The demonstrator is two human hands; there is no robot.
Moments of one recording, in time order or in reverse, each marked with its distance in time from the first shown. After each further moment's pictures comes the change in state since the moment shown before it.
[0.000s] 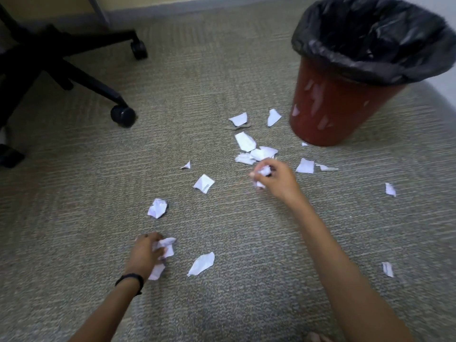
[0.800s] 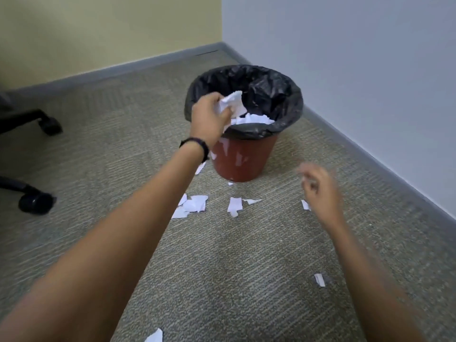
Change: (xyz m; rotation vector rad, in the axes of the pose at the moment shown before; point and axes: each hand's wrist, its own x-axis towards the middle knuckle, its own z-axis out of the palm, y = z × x) left_hand 0.037 0.509 -0.074 -0.415 0.150 0.826; right_hand -0.057 0.005 -0.233 -0.427 0.673 -0.162
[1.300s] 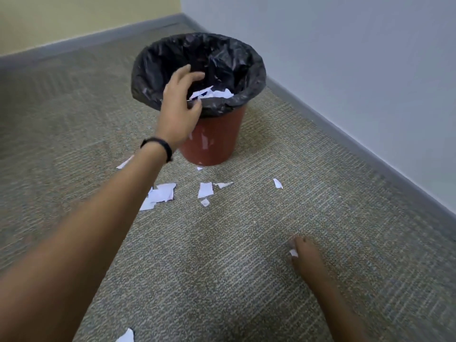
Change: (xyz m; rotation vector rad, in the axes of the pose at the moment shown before) left_hand -0.013 -0.017 0.043 0.118 -0.112 0.215; right_hand -0.163 0.142 0.018 -0.420 -0.501 0.562
